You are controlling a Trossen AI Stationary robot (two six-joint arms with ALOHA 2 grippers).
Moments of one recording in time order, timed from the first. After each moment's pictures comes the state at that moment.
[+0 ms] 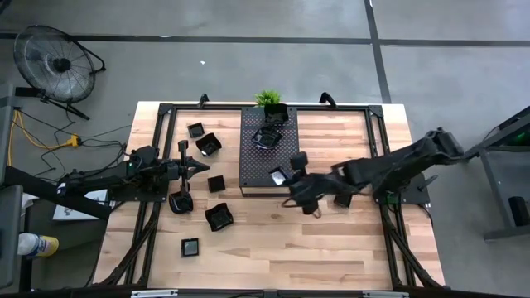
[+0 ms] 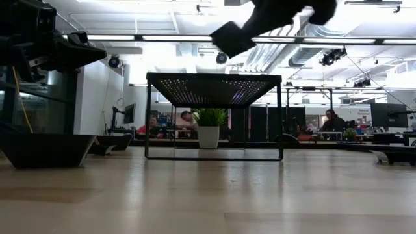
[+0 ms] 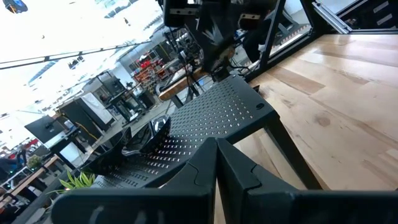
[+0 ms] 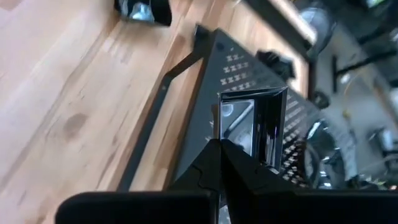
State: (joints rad) left arm 0.20 0.01 0.02 0.02 0.19 0.60; right arm 0.27 1.49 1.17 -0.45 0.43 -0.40
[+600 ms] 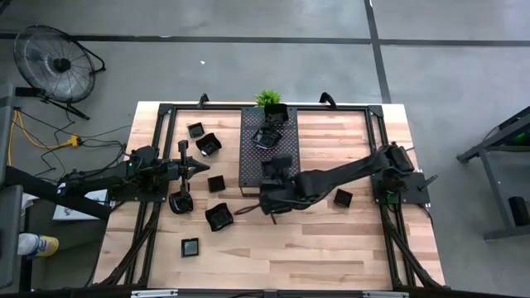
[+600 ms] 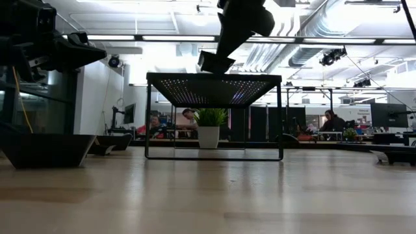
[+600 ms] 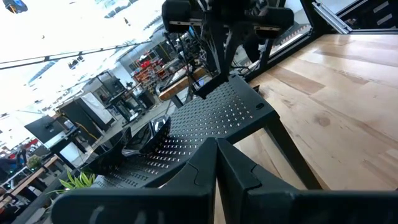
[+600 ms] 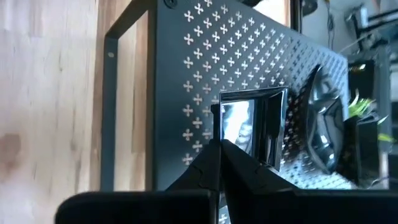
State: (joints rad) left arm 0.20 0.01 0.02 0.02 0.19 0.60; right arm 0.27 1.96 1.74 -1.01 0.68 0.03
